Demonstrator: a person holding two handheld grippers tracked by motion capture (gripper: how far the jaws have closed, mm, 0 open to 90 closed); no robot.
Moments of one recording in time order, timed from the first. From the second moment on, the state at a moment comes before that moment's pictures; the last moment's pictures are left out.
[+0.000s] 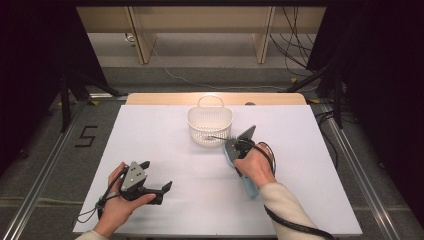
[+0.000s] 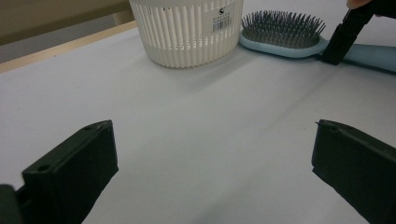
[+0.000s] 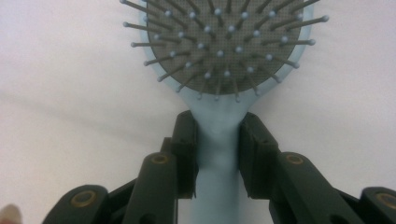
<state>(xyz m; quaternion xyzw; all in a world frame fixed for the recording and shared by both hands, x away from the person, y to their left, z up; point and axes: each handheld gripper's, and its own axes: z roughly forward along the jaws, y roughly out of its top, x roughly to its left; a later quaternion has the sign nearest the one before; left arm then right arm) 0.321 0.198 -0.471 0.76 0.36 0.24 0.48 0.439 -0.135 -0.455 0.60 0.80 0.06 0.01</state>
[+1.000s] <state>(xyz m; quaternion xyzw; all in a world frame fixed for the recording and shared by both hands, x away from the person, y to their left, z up) 0.322 0.198 -0.472 0.76 0.36 0.24 0.48 0.427 -0.158 -0.449 0.59 0.79 0.15 0.01</state>
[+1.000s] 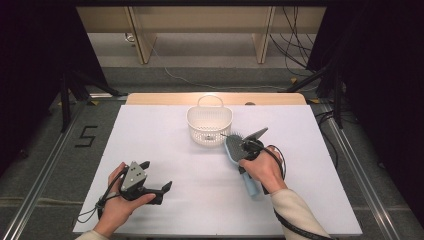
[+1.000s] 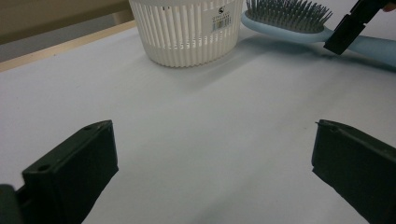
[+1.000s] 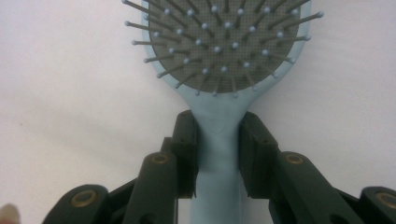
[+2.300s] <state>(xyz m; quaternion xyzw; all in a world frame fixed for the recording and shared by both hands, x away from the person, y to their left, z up) 0.321 0.198 -0.472 0.76 0.36 0.24 0.48 0.408 -0.175 -0.437 0.56 0.78 0.28 0.07</state>
